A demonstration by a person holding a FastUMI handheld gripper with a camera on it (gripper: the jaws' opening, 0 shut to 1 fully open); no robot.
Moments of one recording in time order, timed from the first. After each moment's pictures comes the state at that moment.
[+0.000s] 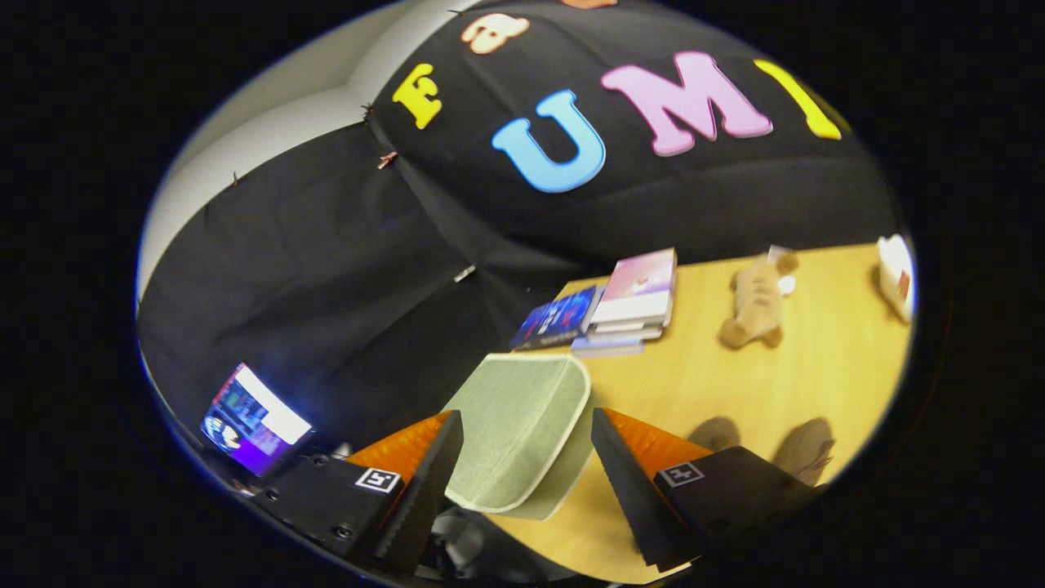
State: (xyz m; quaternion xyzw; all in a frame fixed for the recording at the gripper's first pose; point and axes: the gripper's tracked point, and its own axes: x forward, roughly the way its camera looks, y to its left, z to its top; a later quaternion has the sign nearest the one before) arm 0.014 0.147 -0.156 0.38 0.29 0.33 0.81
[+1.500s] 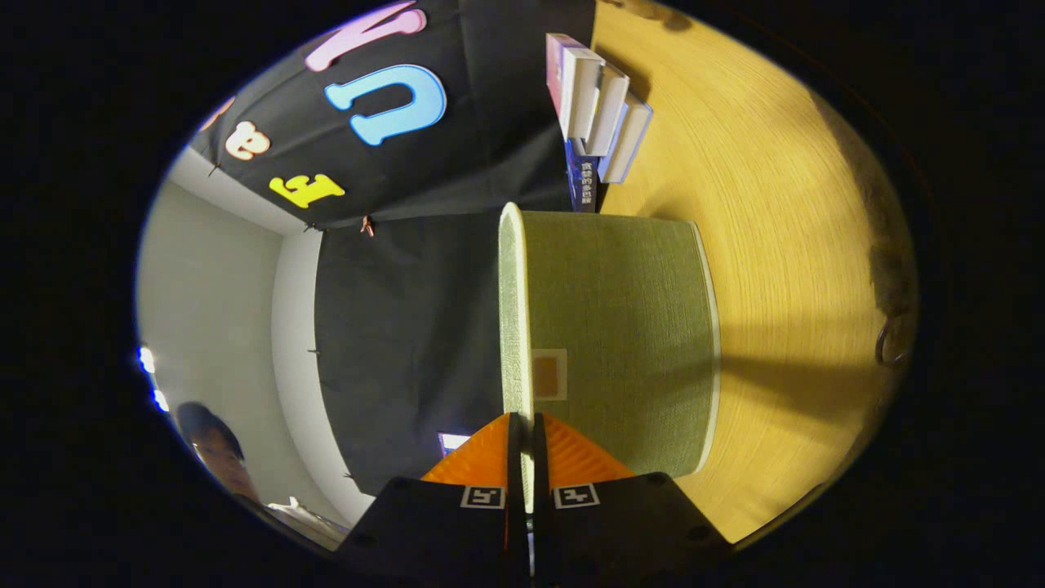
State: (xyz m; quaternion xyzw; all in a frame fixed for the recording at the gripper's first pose) arm 0.022 0.244 -0.236 0.67 0.37 0.43 0.47
